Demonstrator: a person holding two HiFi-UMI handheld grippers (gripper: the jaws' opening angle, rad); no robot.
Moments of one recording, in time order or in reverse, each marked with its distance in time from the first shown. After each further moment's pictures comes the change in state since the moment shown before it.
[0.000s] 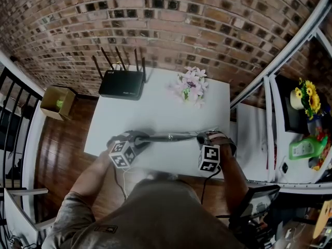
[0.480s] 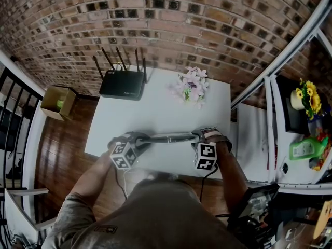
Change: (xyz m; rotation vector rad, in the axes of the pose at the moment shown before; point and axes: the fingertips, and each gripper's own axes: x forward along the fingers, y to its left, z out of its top) left arm 0.000 -0.004 0.000 0.008 0.000 0.004; right arm 0.000 0.000 0.031 0.002 -0.064 0.075
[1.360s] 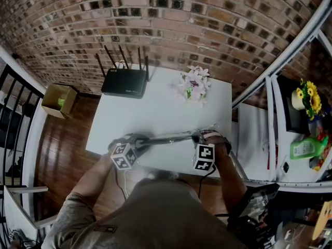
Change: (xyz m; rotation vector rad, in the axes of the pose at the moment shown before) left arm 0.000 -0.018 -0.018 -0.060 0.024 -0.010; right arm 0.007 0.001 0.001 -0.017 0.031 -0.083
